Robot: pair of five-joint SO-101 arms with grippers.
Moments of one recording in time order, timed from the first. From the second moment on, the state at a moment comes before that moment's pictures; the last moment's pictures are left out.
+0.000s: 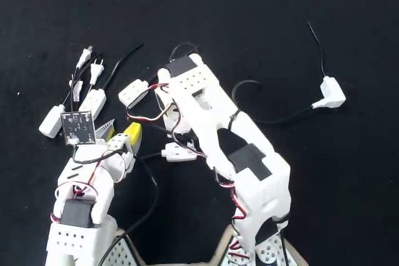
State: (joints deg) left arm 2.5 -101.8 92.4 42.6 12.1; right arm -30.2 22.6 -6.2 98.9 -25.0
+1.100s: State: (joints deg) left arm -2.8 -101.8 92.3 42.6 12.4; right arm -31.3 29.4 -9.9 97.5 -14.6
